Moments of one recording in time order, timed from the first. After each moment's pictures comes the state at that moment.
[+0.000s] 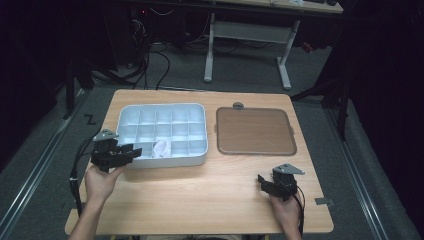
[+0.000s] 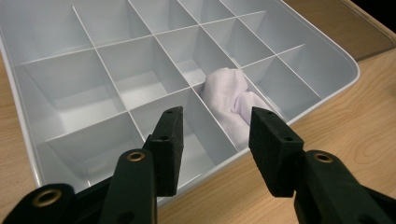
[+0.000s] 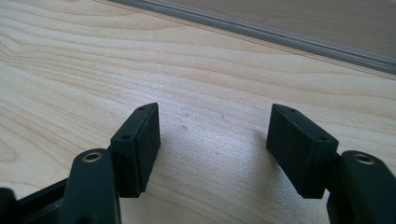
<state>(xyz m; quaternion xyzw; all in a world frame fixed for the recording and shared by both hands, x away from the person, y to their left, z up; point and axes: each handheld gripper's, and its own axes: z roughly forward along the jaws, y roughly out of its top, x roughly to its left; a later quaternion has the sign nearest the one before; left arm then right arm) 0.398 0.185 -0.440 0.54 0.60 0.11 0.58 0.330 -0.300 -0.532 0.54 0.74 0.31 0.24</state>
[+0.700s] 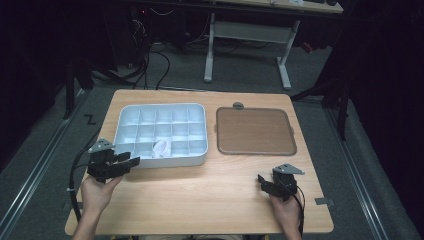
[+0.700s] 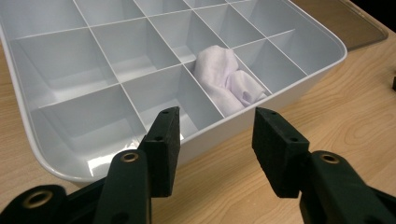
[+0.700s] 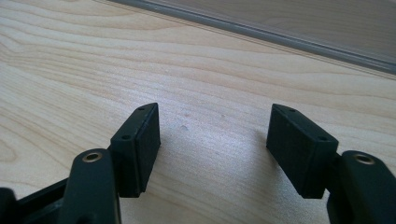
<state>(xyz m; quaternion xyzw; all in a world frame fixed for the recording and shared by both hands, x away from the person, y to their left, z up) 0.373 0.190 -0.448 0.54 0.60 0.11 0.59 0.330 -0.300 -0.532 0.55 0.74 0.31 0.24</state>
